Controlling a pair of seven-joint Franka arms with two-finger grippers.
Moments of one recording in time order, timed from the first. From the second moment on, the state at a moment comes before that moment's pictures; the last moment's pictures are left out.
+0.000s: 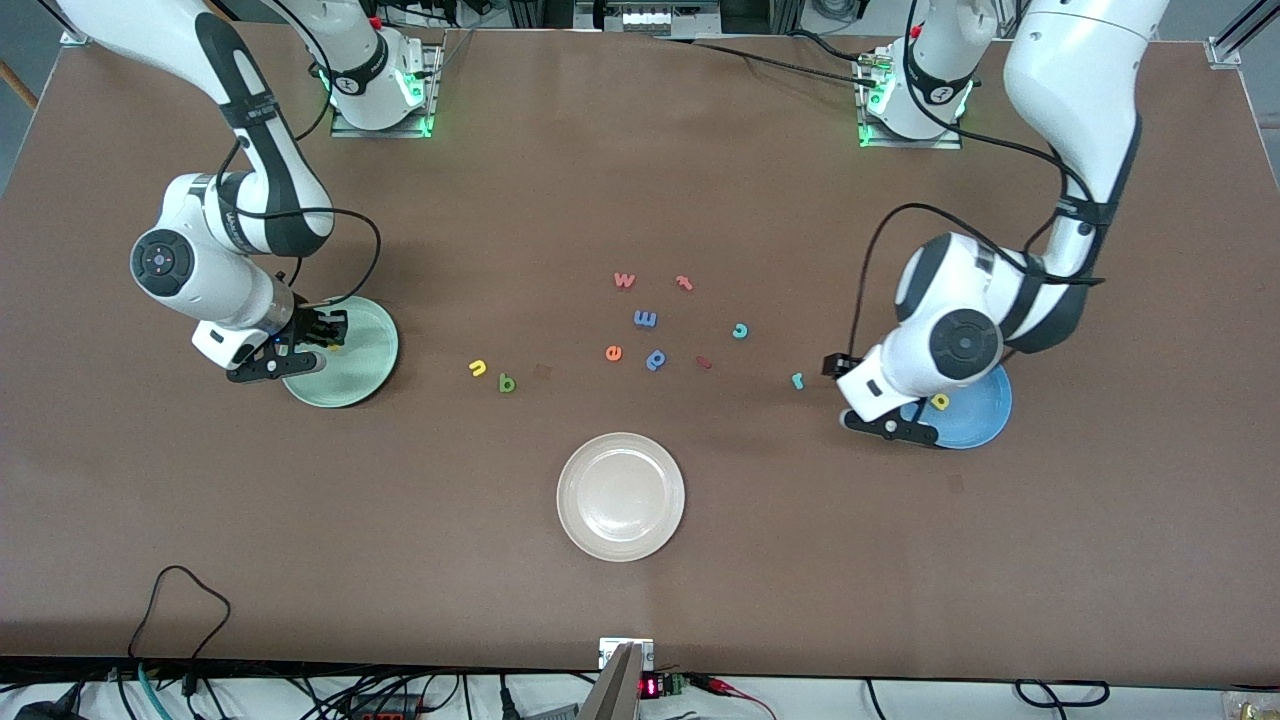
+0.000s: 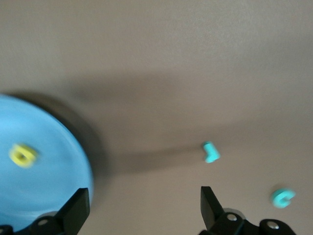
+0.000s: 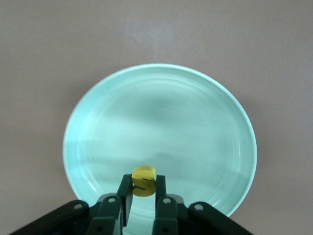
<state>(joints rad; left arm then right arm) -0.12 0.54 -0.21 -1.75 0.07 2.08 -0.29 0.08 0.30 -0.04 -2.20 0.04 2.39 -0.17</state>
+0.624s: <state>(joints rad) -0.16 0.63 -0.26 -1.83 0.07 2.32 -0.57 0.17 0.31 -0.04 -2.11 0.04 2.40 -0.03</state>
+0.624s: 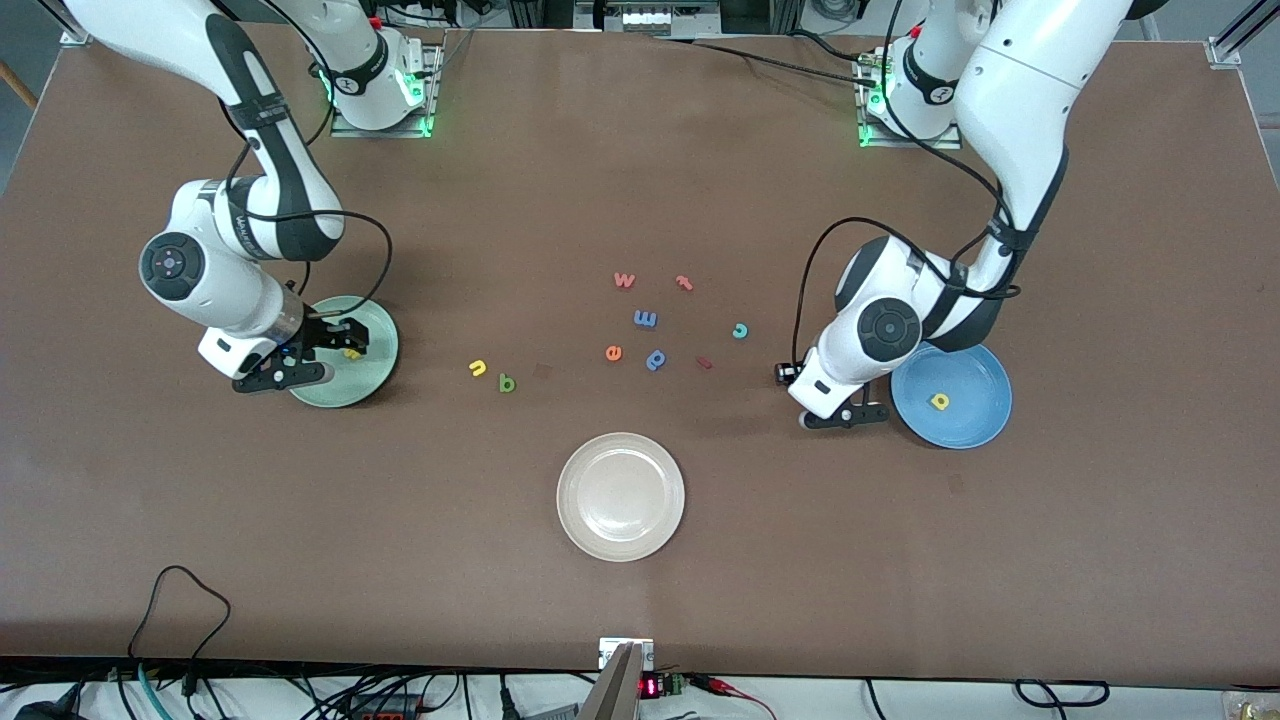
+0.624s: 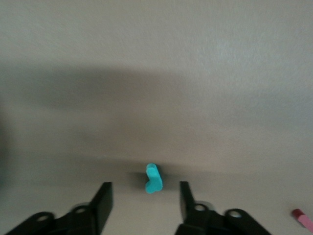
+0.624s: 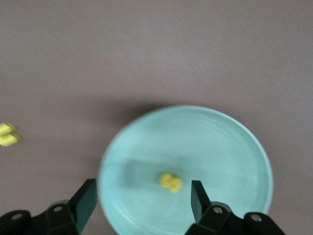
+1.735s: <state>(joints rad) -0.19 0.65 -0.25 -1.84 0.12 2.36 -0.57 0.42 0.56 -0.03 -1.89 0.21 2.41 0.87</state>
